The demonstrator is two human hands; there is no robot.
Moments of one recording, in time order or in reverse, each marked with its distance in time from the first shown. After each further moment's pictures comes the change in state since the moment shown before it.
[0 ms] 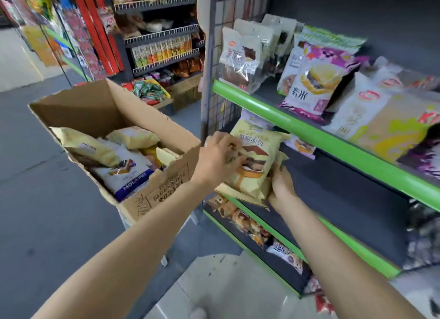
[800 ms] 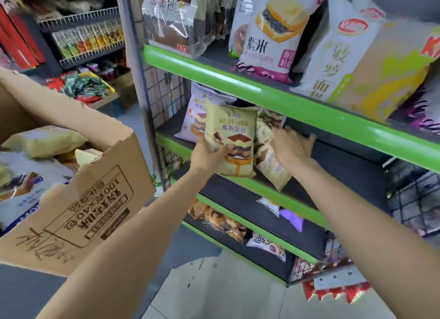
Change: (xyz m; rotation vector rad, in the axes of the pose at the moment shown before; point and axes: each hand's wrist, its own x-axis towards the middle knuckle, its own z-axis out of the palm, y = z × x) left_hand 0.052 -0.033 0.160 -0.496 -0.176 -0.487; right_hand 0.104 -0.028 -0.082 -1.782 0.344 -0.463
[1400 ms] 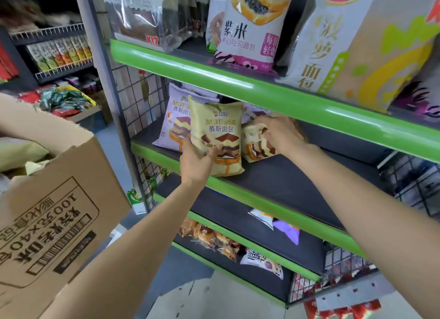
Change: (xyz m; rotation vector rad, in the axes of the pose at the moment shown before) left_hand 0.039 -0.032 0.042 -0.091 0.155 0.160; right_hand 0.059 0.036 0.027 0.146 0.074 -0.254
